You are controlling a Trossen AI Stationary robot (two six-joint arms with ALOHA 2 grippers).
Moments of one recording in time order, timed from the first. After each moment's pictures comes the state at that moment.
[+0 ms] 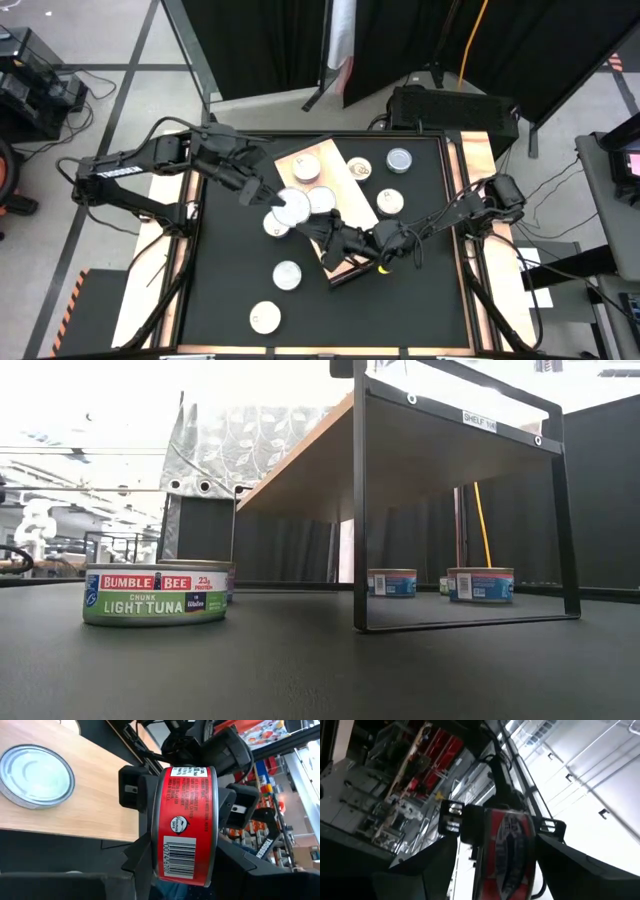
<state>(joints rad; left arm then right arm) 0.10 1.19 1.42 -0.69 0.43 -0.89 0.32 1.76 1.12 0.97 0.58 -2.33</state>
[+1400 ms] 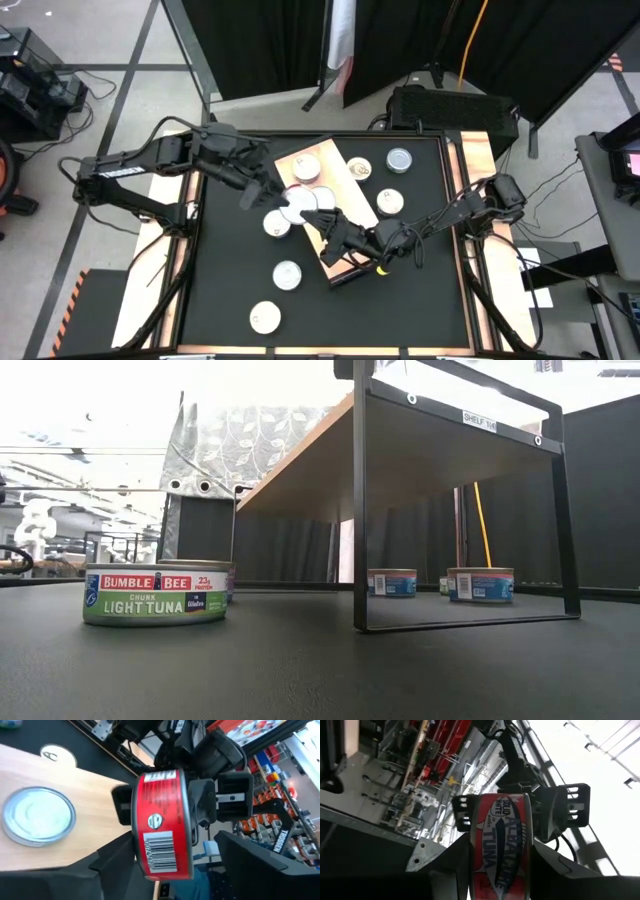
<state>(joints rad) 0.10 1.20 1.42 -0.63 0.39 -0.71 0.33 1.76 1.12 1.00 0.71 -2.24</state>
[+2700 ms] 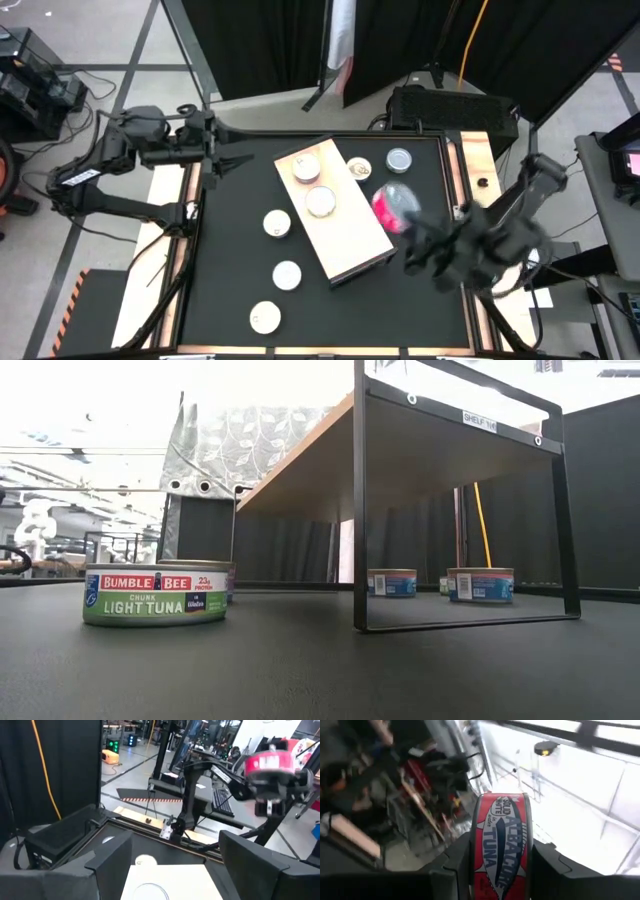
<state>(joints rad) 0.16 0.95 1.40 -0.56 0.01 -0.25 0.84 1.30 1.11 1.03 1.11 -1.85</state>
